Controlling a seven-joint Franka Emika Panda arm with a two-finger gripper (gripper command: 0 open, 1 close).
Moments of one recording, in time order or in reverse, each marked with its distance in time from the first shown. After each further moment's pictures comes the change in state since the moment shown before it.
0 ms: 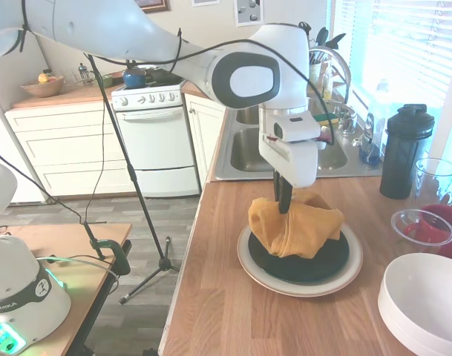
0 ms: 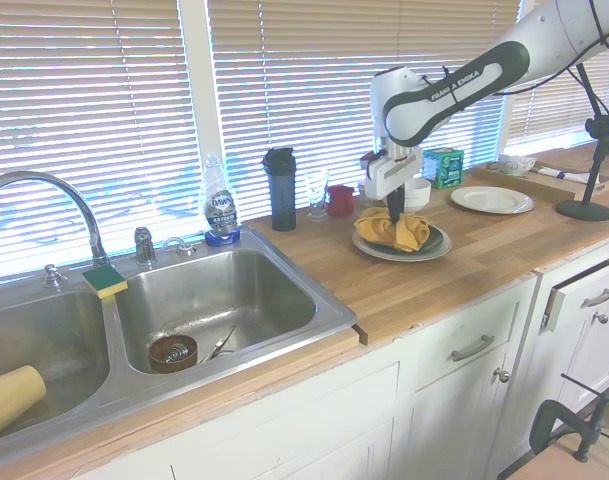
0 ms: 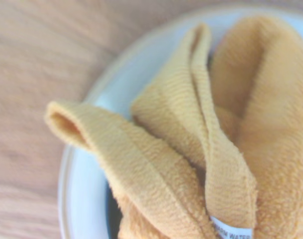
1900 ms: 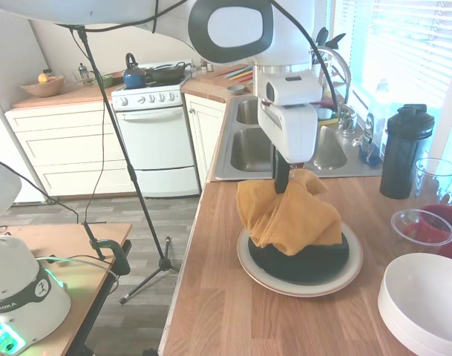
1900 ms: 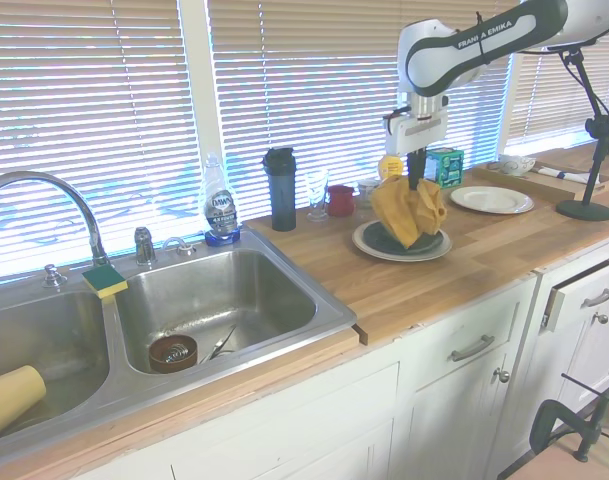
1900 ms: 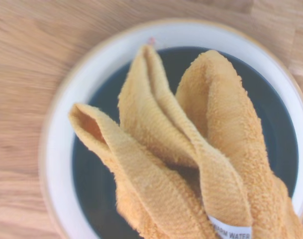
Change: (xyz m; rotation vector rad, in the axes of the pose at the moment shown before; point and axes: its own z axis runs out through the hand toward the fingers) arm 0.036 0.050 -0.072 0.039 -0.062 0.101
